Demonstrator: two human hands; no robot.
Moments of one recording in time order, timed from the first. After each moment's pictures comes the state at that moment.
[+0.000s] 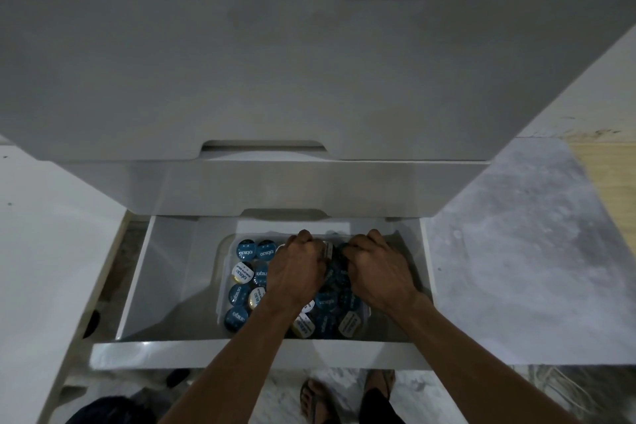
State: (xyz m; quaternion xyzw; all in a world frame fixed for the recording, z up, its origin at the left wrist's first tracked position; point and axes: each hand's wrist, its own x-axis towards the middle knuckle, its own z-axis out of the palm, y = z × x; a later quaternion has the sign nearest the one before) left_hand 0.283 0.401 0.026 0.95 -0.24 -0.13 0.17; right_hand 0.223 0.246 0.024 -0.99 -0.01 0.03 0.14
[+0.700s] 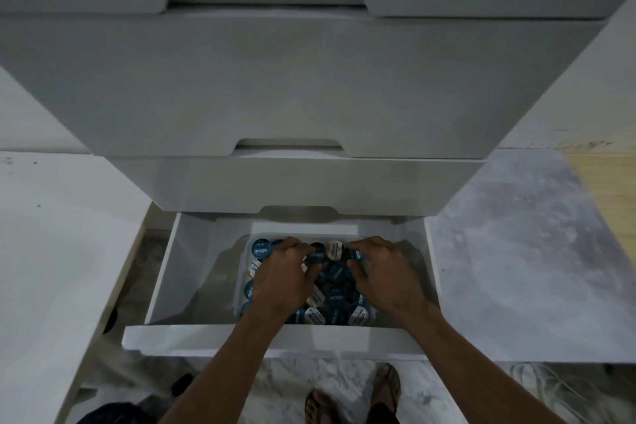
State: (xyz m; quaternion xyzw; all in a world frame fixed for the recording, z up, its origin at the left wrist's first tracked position) left_hand 0.266 0.447 0.048 0.94 -0.21 -0.07 0.27; right_hand 0.203 0.263 0.050 -0.94 0.08 -0.02 0.32
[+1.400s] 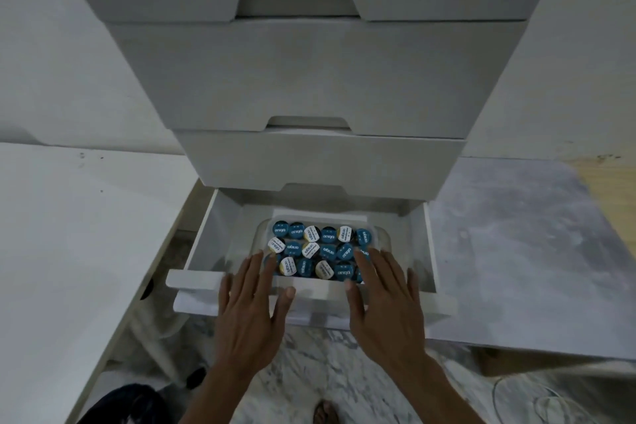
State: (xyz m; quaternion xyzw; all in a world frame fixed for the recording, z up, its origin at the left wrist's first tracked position) left_hand 0.140 0.531 0.058 0.97 -0.13 0.06 0.18; right_hand 0.093 0.321 0.064 -0.96 0.10 -0.15 0.20
